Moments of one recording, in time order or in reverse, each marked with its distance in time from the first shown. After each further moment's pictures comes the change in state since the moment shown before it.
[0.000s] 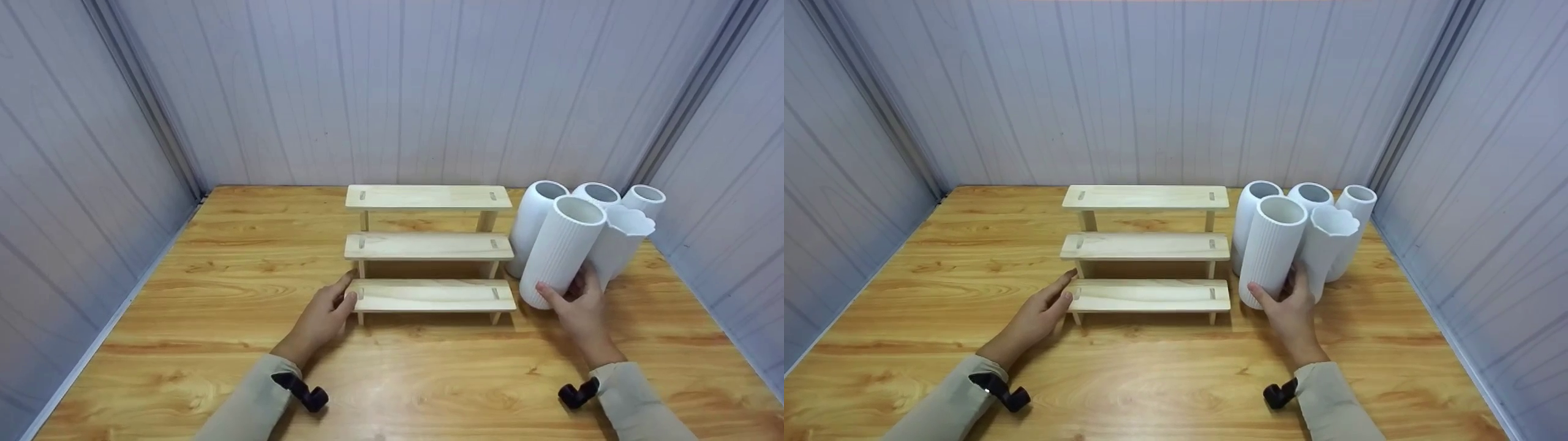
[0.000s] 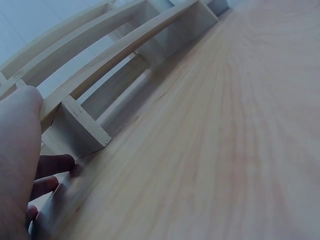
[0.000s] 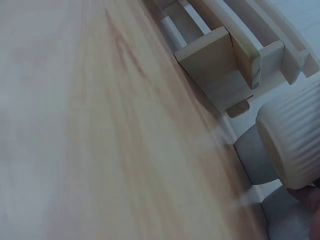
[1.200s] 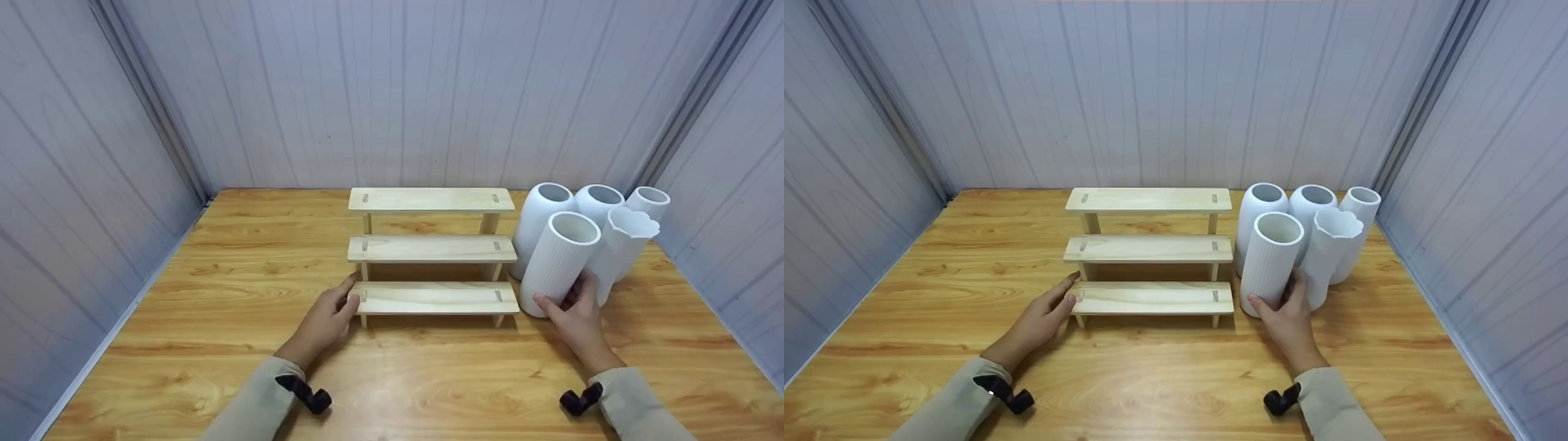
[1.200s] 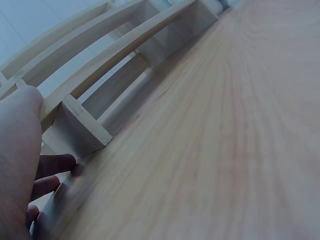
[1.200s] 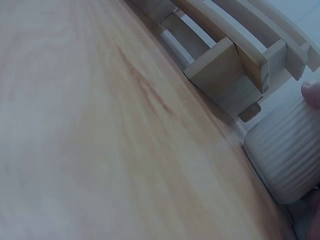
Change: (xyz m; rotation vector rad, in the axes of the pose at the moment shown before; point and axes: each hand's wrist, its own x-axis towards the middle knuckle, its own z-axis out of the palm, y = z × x) left_hand -0.001 0.000 0.000 0.004 0.019 0.018; right_hand -0.007 0.015 0.008 -0.074 -0.003 -0.056
